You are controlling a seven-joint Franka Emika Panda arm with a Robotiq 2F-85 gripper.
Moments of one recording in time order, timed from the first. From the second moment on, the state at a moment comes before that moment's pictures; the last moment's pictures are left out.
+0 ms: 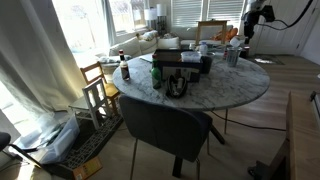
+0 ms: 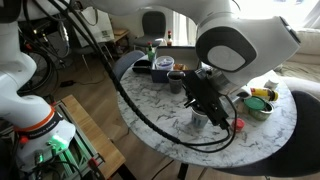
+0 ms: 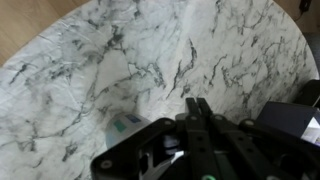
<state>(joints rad) -0.75 0.60 -0.18 -1.45 0.30 1.58 -0.84</state>
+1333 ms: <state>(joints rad) -0.32 0.31 -0.18 -1.79 -0.21 1.73 -0.21</state>
